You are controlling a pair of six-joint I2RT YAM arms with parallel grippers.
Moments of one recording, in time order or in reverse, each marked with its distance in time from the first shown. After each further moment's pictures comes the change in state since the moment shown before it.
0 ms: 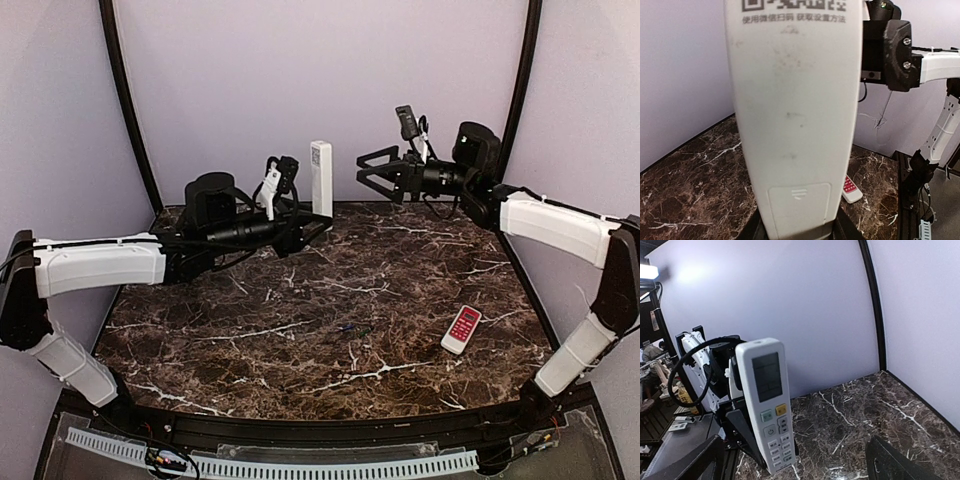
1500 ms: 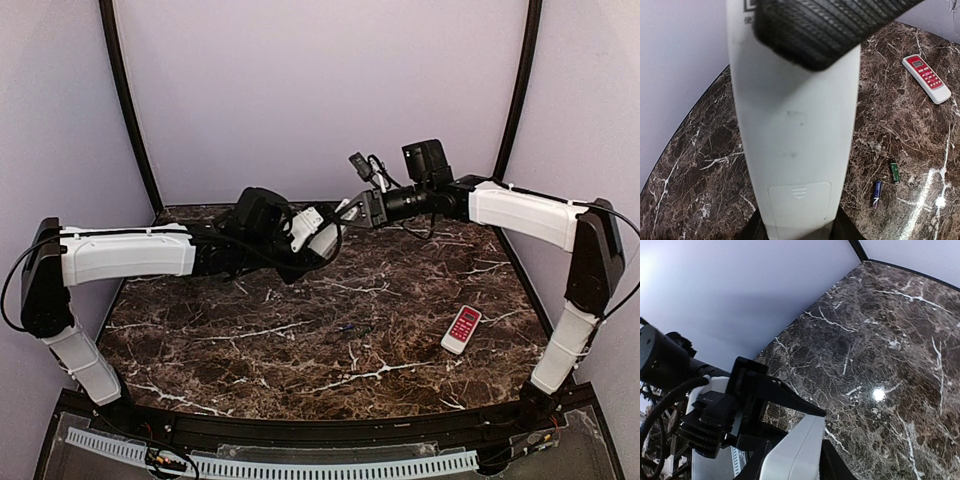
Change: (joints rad) left arm -0.075 0.151 0.176 -0.534 -0.391 0.368; right arm 0.074 0.162 0.195 -0.665 0.136 -0.065
